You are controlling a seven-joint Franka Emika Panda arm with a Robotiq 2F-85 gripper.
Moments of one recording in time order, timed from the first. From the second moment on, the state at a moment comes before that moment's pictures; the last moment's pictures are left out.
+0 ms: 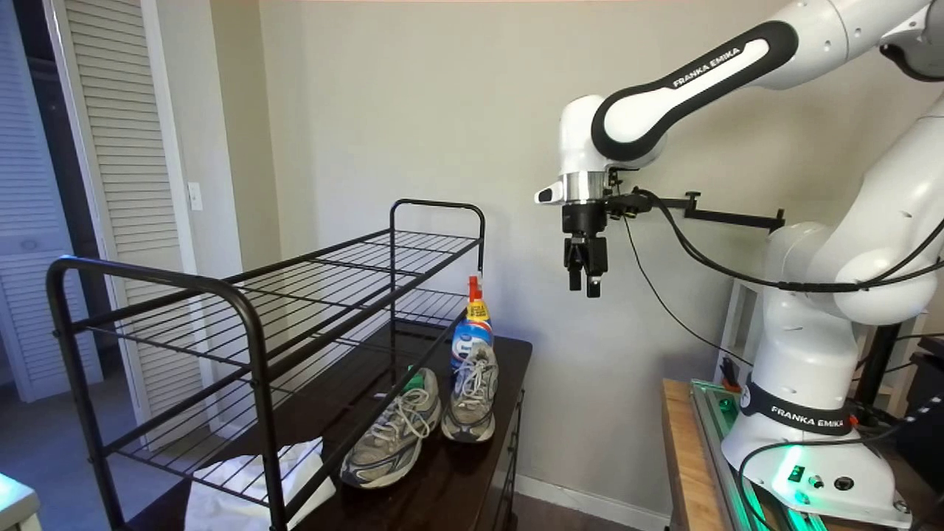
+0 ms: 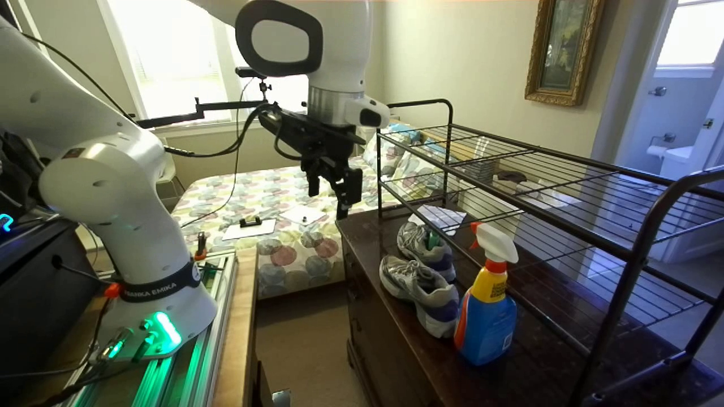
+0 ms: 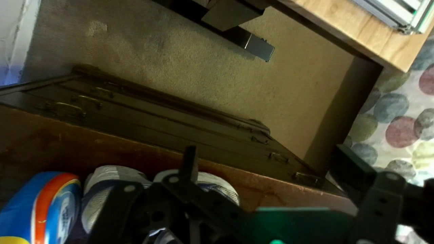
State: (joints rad) arm 0.08 -0.51 -0.27 -2.65 -0.03 2.00 -0.58
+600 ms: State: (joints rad) arm 0.11 -0.23 -0.24 -2.51 -0.03 2.00 -0.92
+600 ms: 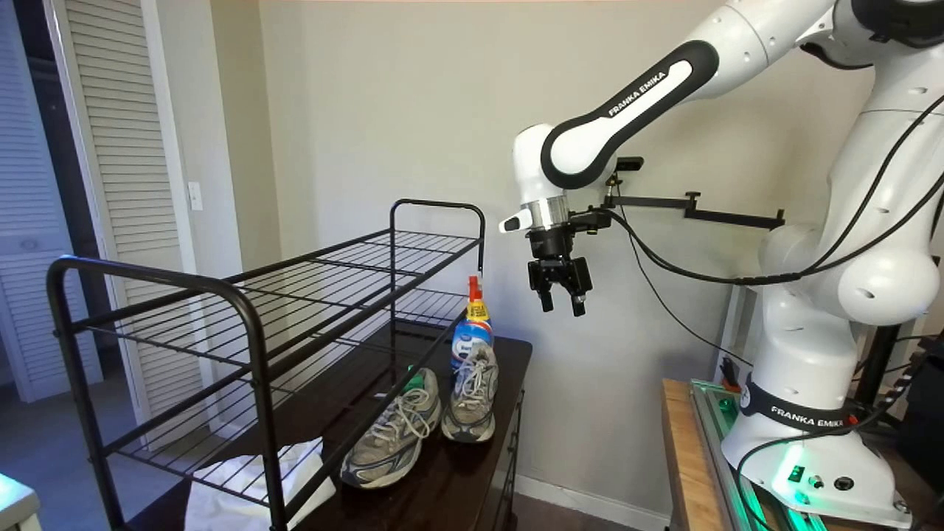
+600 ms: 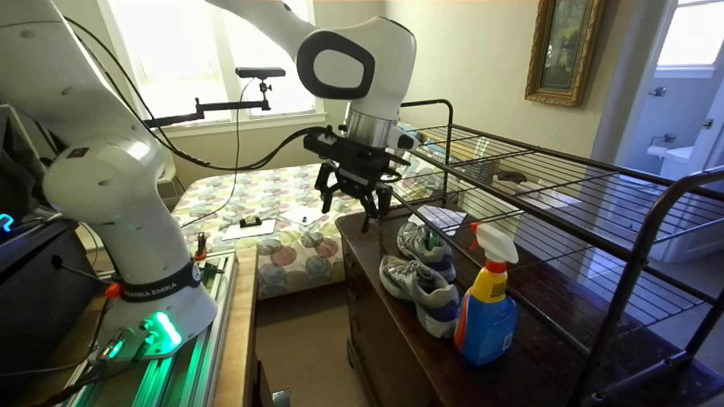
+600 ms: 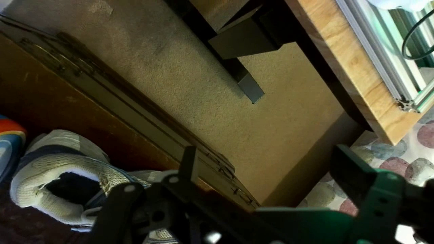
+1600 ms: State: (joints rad) arm 0.04 -0.09 -0.20 -2.48 0.01 2.02 -1.58
